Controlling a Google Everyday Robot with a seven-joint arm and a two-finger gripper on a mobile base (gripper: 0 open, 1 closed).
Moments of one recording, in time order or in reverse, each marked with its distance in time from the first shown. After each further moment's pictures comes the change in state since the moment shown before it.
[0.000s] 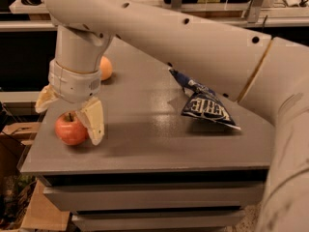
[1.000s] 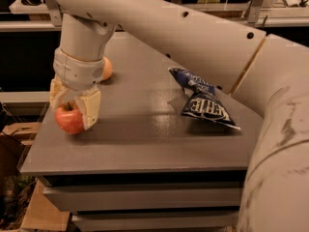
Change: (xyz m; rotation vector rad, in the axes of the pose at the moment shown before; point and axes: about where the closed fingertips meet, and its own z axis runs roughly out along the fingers) arm 0.024 -0.011 -0.017 0.021 0.021 0.021
